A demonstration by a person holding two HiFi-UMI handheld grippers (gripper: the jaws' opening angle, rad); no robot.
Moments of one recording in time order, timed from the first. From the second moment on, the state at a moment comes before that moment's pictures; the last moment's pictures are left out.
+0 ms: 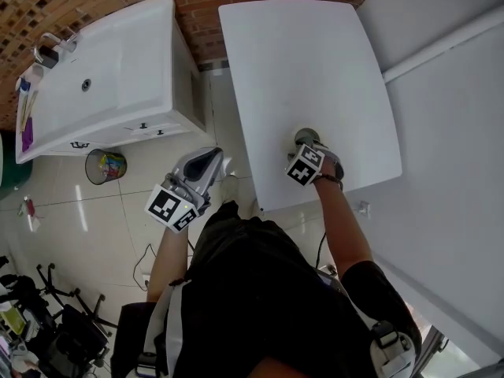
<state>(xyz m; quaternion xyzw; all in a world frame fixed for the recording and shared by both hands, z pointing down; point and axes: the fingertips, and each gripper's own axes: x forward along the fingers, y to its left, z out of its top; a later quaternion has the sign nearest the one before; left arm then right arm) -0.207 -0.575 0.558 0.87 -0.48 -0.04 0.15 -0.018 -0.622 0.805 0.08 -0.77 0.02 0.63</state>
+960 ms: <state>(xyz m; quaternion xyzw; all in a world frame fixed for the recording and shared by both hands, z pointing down) -0.169 -0.578 0.542 0.90 -0.42 -0.04 0.14 0.011 -0.641 0.680 0.23 -0.92 0.24 0.20</state>
